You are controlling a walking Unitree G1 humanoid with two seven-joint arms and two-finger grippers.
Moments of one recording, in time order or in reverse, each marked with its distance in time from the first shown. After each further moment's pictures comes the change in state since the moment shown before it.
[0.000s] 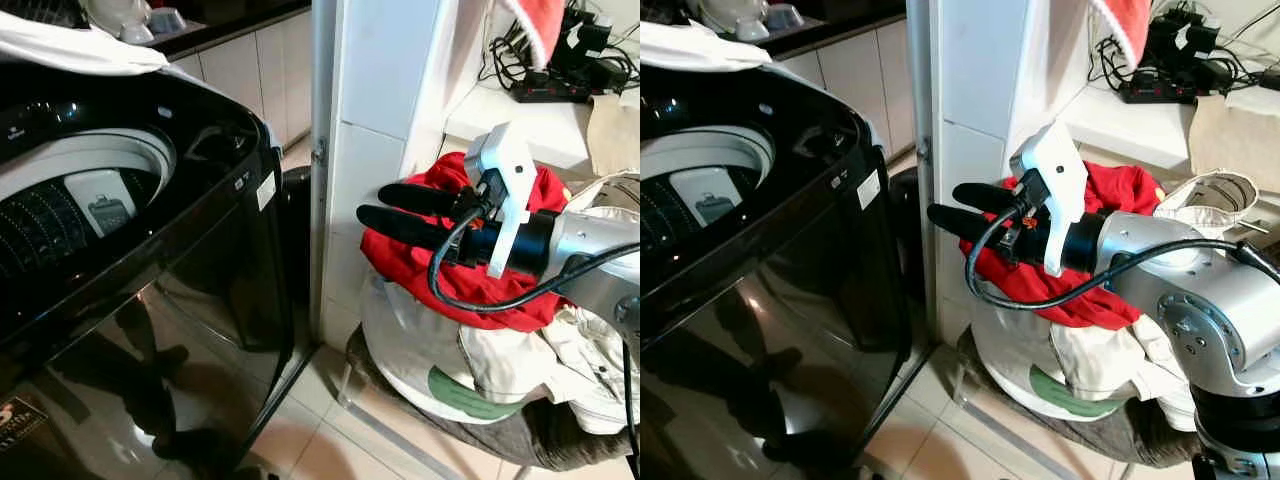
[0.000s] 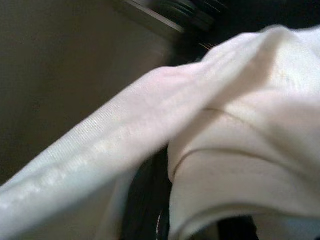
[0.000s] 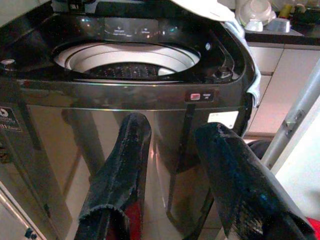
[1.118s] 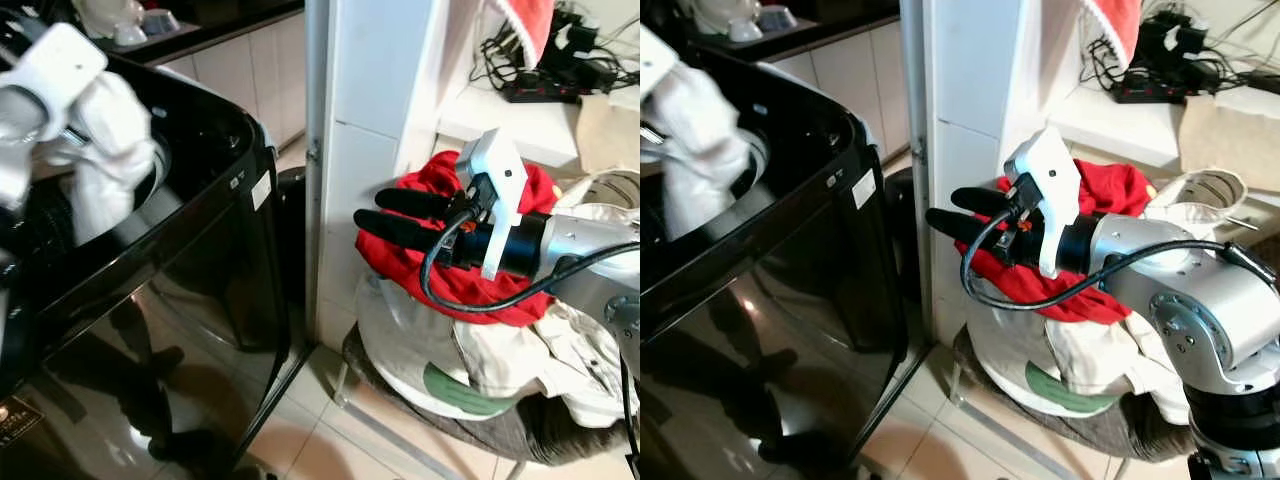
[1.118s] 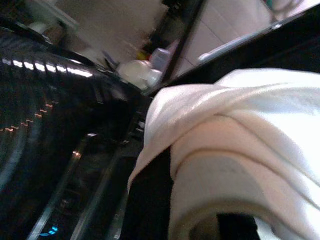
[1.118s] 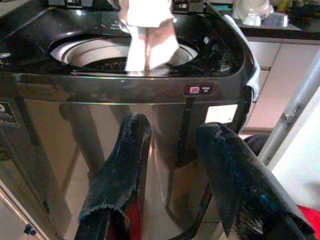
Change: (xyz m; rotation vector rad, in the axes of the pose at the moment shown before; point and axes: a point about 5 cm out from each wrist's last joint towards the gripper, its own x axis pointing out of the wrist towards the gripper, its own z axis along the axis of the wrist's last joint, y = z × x) left arm -0.047 -0.220 0.084 -0.319 -0.166 -0.794; right arm 0.004 -0.001 -0.005 0.004 0.019 -0.003
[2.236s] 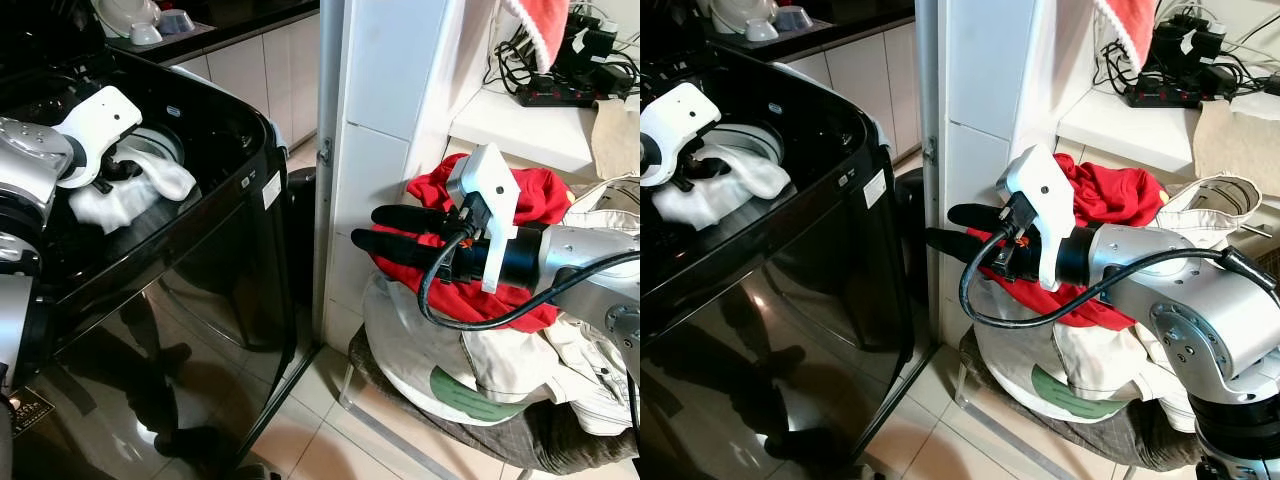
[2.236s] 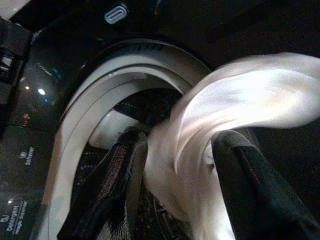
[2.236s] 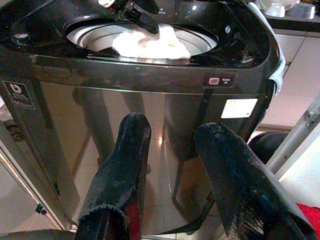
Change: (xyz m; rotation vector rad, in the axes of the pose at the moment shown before) left arm 0.001 -0.038 -0.026 -0.099 0.201 -0.431; right arm -0.002 0.006 -0.006 -0.020 0.052 0.041
